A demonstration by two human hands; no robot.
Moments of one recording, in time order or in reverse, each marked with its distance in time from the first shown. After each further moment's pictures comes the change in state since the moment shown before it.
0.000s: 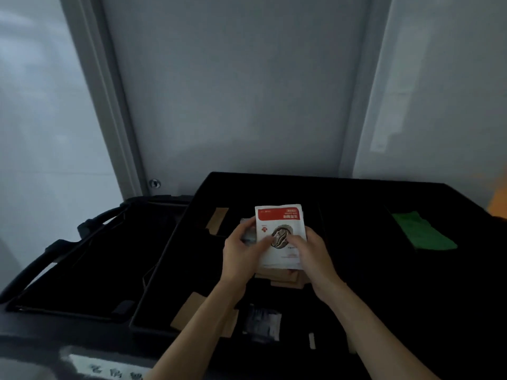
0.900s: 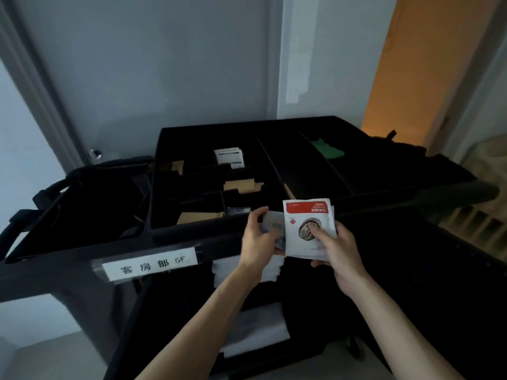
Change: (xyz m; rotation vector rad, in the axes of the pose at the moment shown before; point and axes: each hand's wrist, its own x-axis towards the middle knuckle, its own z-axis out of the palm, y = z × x) left_hand -0.217 -0.011 -0.041 -0.119 -0.447 -0.245; right_hand -0.290 0.043 -0.009 0.036 0.536 0.049
